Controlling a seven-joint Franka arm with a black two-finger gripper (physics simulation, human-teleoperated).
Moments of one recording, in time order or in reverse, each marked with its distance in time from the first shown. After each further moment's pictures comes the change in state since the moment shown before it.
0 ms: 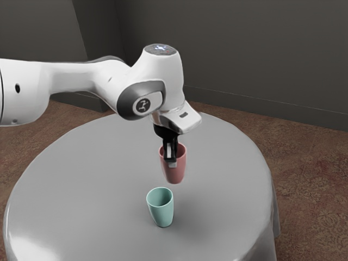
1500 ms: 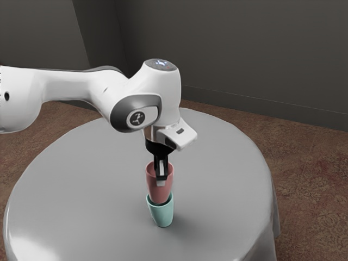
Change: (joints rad) arm -0.030 -0.053 -0.002 -0.101 0.013 -0.071 -0.157
